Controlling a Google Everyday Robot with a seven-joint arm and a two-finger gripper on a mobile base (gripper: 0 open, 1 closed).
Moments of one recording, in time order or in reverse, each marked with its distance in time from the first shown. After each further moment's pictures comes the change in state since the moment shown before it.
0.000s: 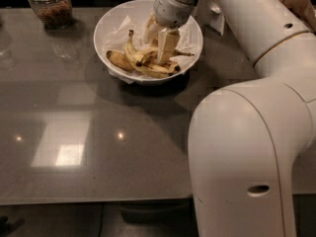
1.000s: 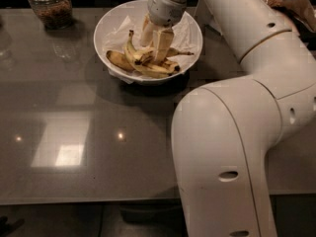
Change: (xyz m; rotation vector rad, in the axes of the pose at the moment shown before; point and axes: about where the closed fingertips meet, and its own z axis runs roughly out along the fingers) arm -0.005 -0.016 0.010 -0.014 -0.003 -0.007
